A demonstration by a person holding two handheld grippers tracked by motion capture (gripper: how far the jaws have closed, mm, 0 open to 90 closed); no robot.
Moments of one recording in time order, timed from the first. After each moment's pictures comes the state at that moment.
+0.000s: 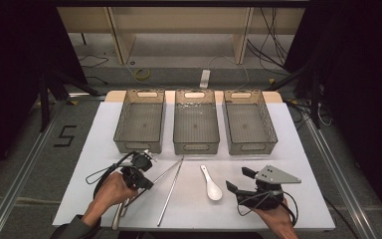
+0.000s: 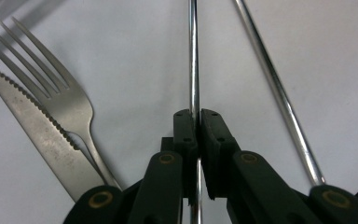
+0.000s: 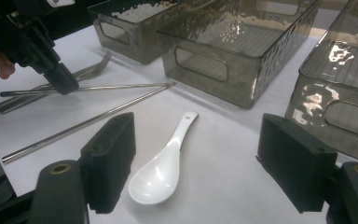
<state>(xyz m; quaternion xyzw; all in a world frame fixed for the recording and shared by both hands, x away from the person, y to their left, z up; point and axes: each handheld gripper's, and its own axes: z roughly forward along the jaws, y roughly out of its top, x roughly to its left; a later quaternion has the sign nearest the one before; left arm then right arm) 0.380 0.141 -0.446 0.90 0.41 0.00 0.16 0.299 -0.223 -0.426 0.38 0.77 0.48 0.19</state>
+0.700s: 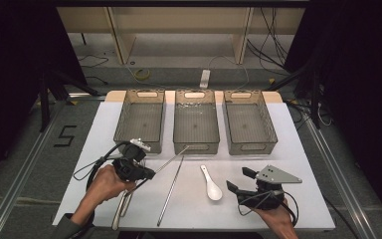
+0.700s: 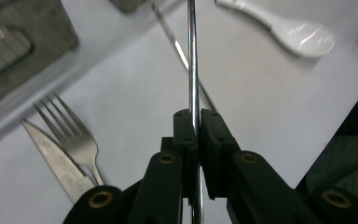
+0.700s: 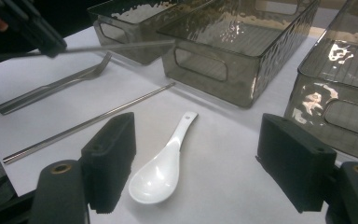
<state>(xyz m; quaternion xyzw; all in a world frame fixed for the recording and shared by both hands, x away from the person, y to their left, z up) 0.375 0.153 -0.394 0.87 0.39 0.01 0.29 0.298 -0.225 -0.426 0.38 0.77 0.48 0.18</state>
